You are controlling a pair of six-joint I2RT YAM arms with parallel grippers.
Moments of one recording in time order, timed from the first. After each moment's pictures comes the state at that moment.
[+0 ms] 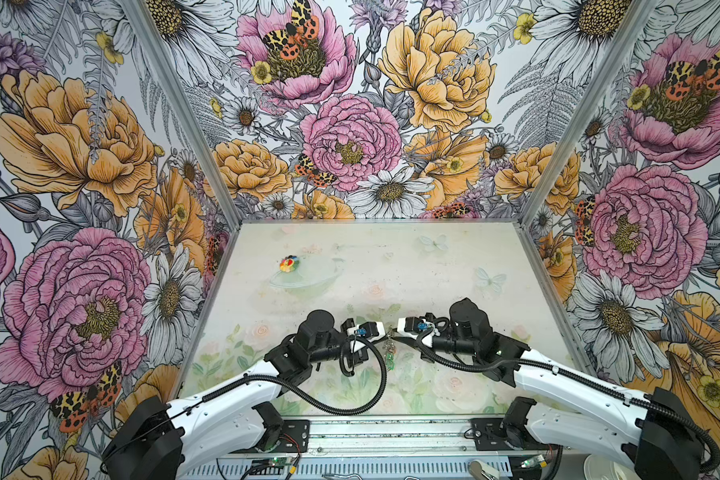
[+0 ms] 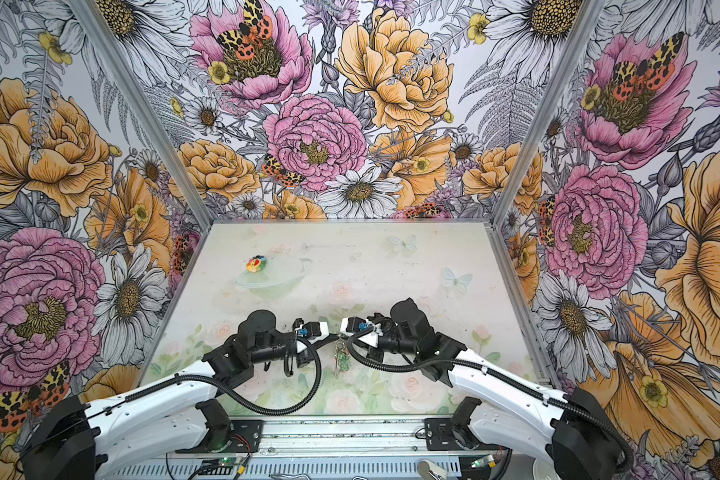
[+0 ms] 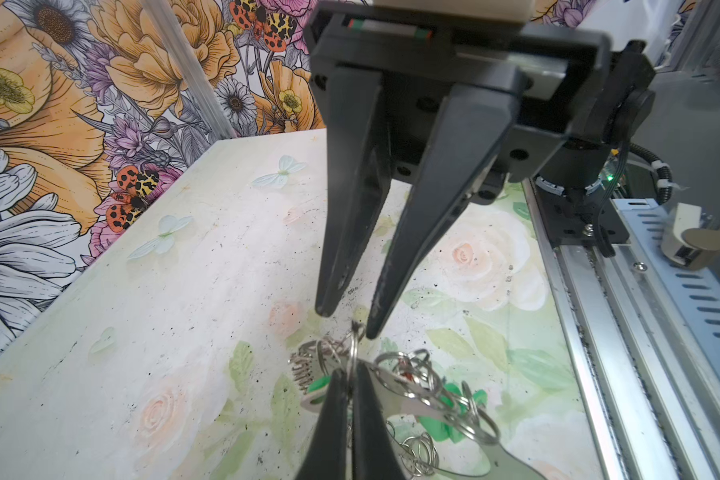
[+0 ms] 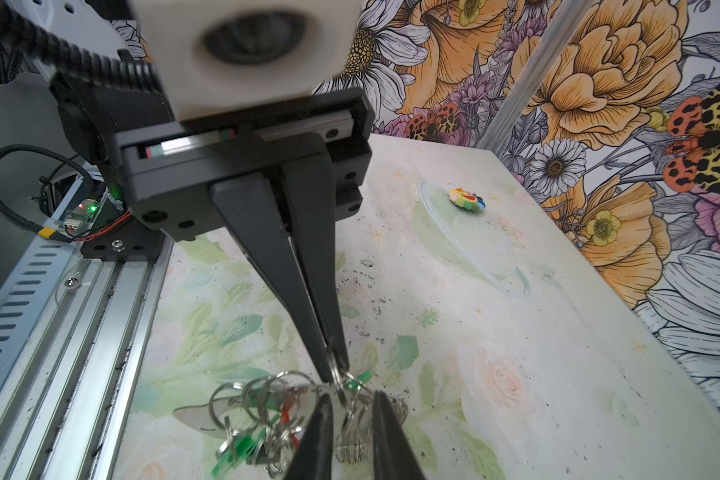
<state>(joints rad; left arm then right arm) -0.80 0.99 0.44 0.22 0.44 0.39 0.80 1.02 0.56 0.04 -0.45 -0.45</state>
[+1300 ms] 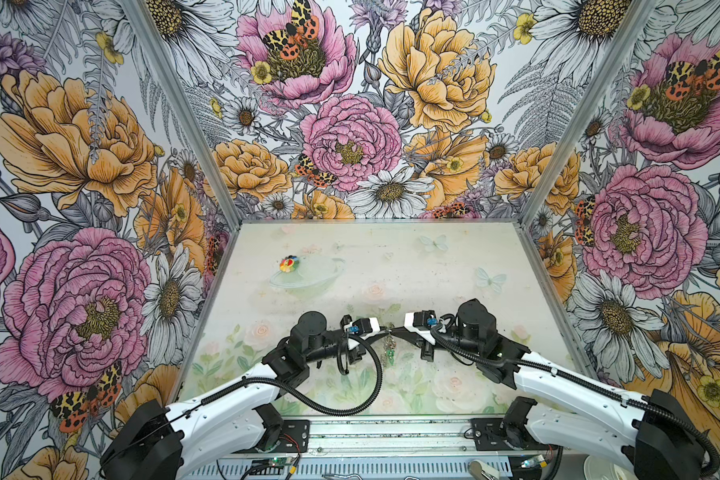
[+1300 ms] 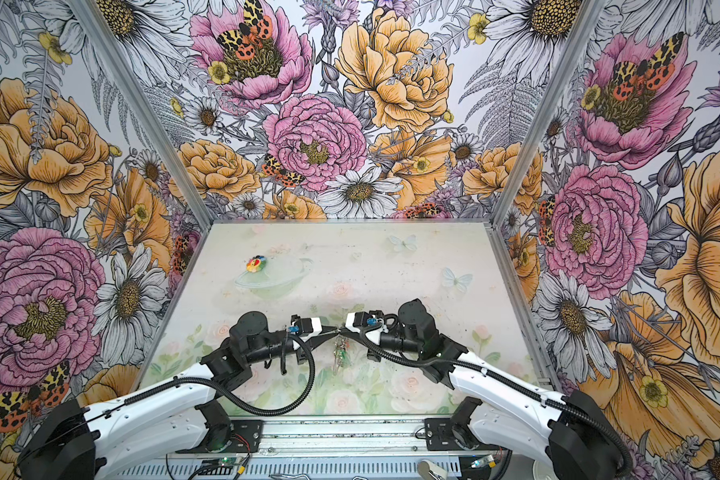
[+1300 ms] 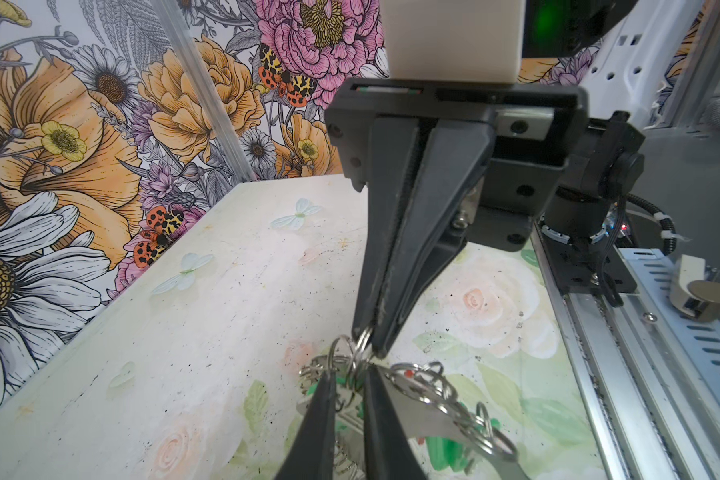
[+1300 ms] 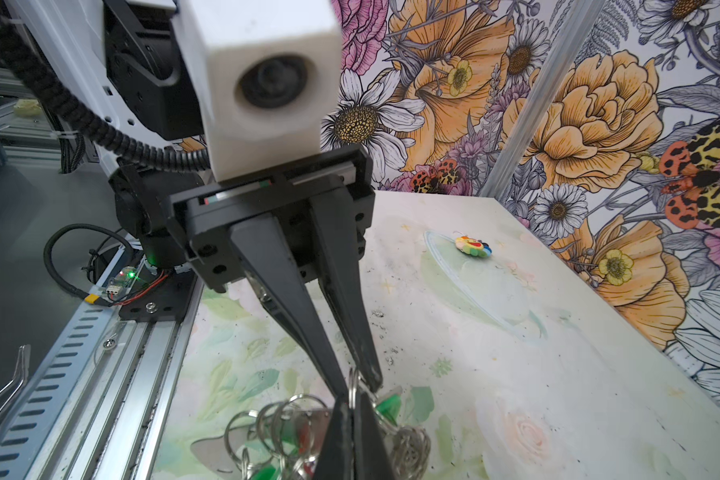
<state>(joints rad) -0.77 0.96 0.39 0.39 0.46 0.32 0.77 1.01 0.50 0.27 -0.57 -0.30</state>
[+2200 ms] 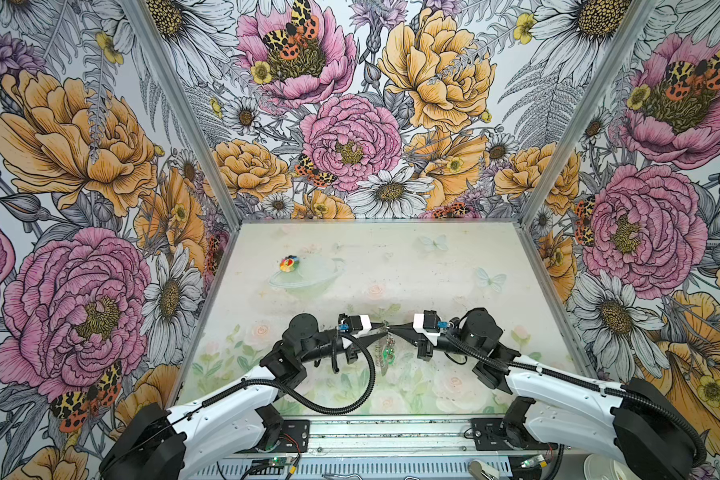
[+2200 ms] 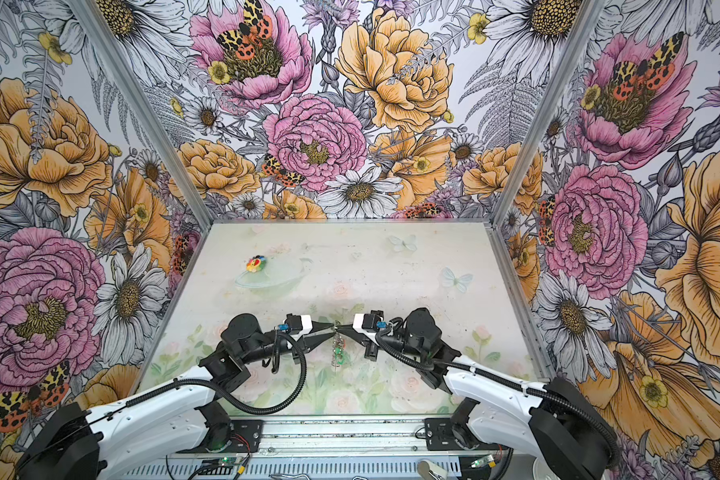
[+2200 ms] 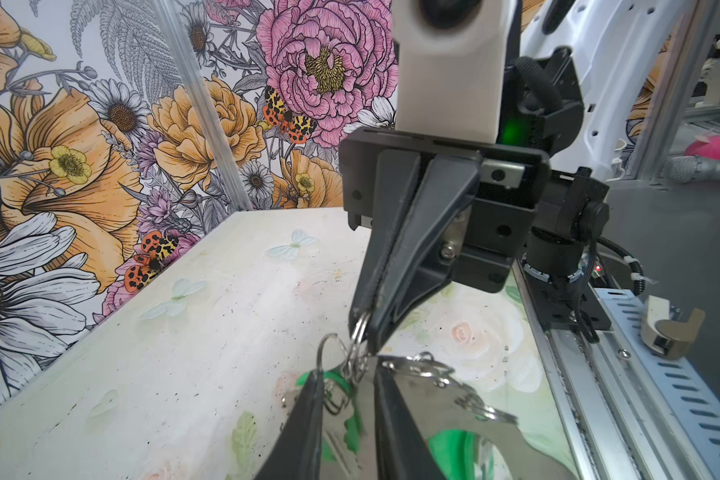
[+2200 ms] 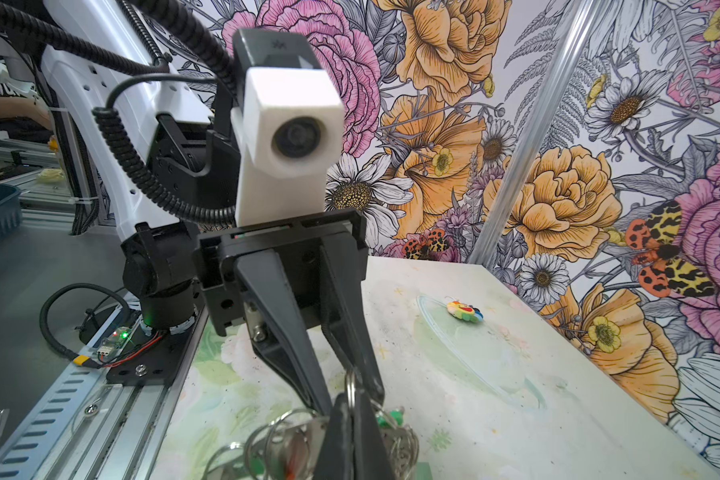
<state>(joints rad) -0.73 0.95 0.34 0.55 0.56 0.22 0.77 1.08 0.38 0.70 -0.61 -0.19</state>
